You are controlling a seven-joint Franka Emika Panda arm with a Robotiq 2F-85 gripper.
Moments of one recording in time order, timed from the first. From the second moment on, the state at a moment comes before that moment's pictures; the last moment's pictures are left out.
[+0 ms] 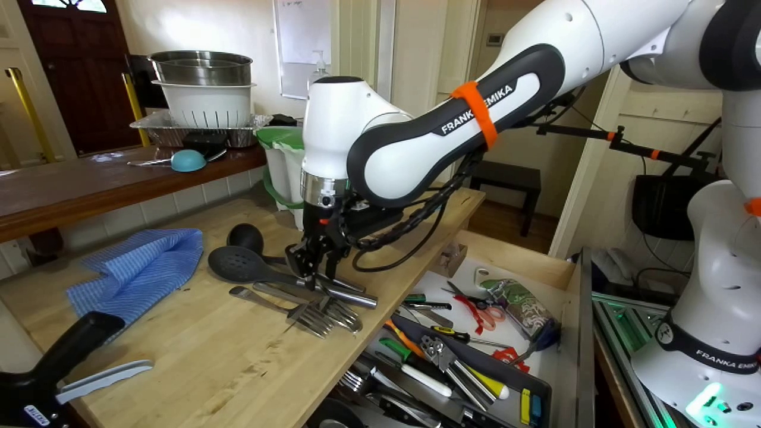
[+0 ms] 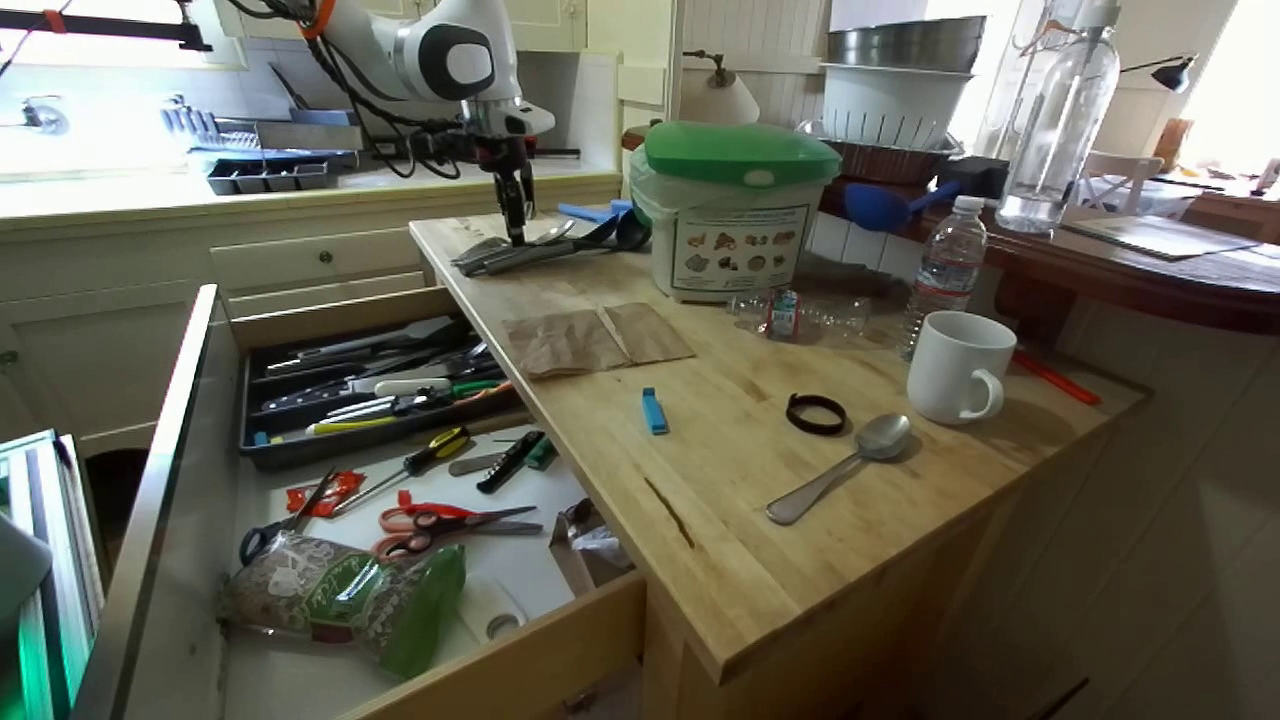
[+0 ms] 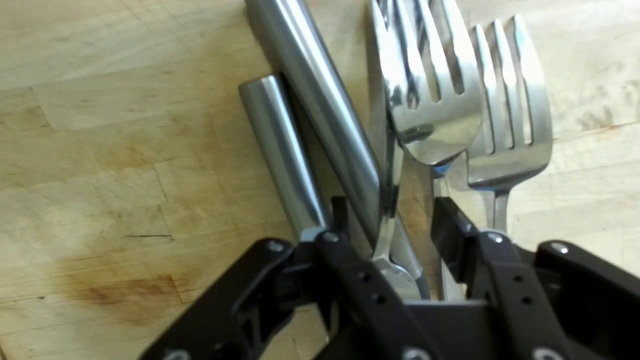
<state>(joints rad) 0.16 0.47 0.03 -1.70 -0.05 2.30 0.65</state>
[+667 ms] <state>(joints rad) 0.16 0.49 0.01 -1.67 -0.05 2.30 0.65</state>
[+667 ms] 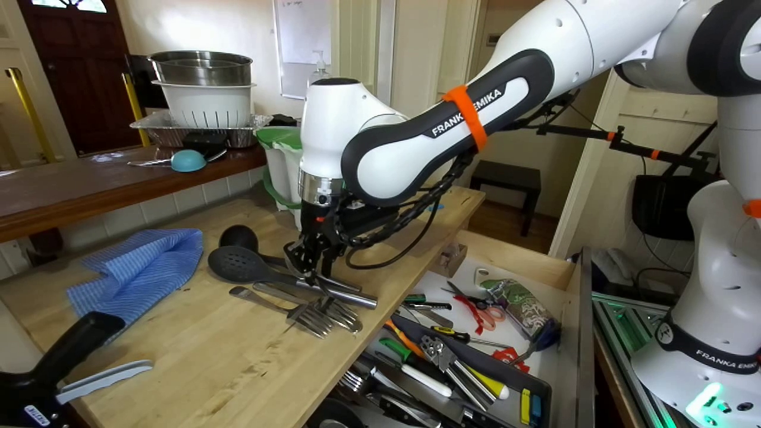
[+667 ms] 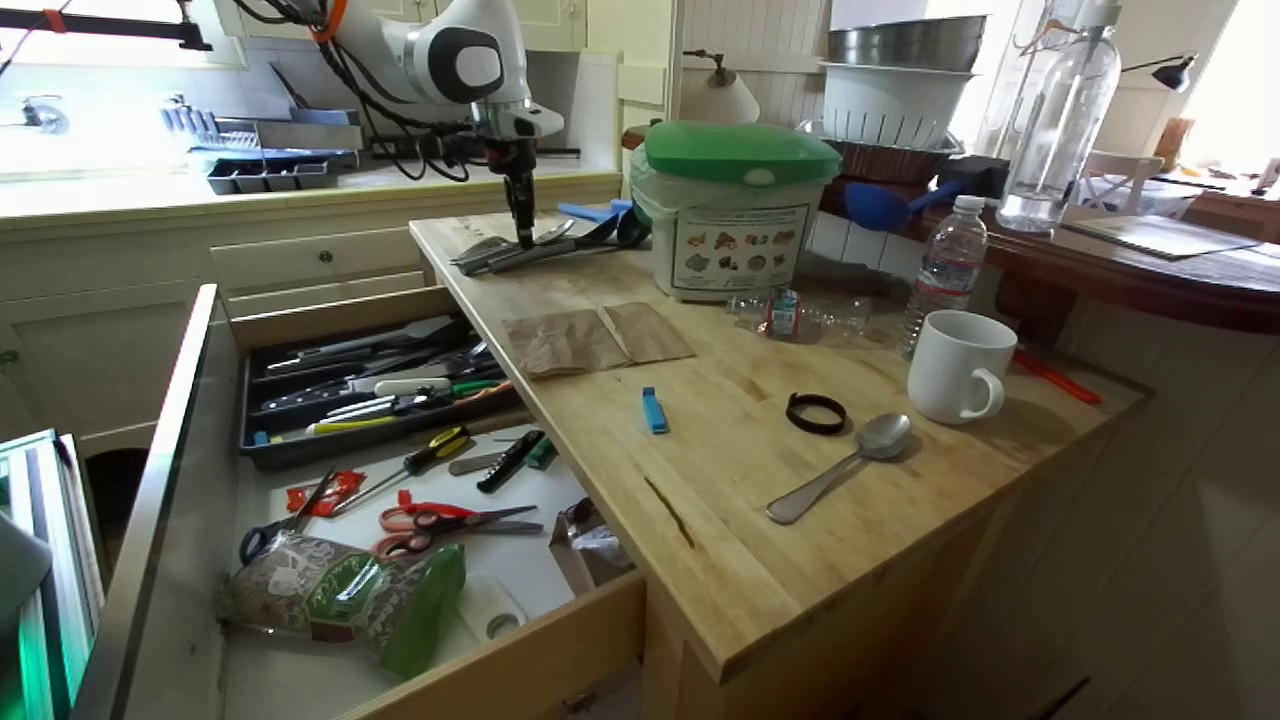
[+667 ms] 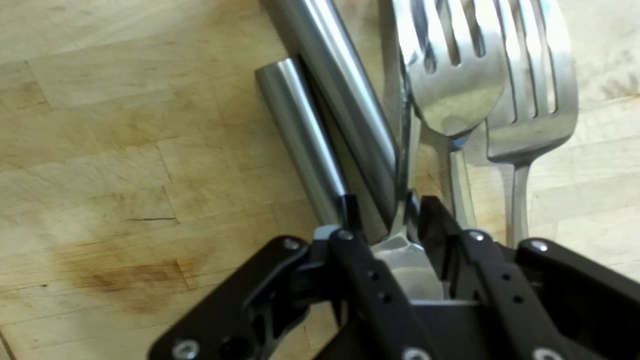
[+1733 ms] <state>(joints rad) 0.15 0.35 -0.01 -1.70 -0.04 2.24 0.61</state>
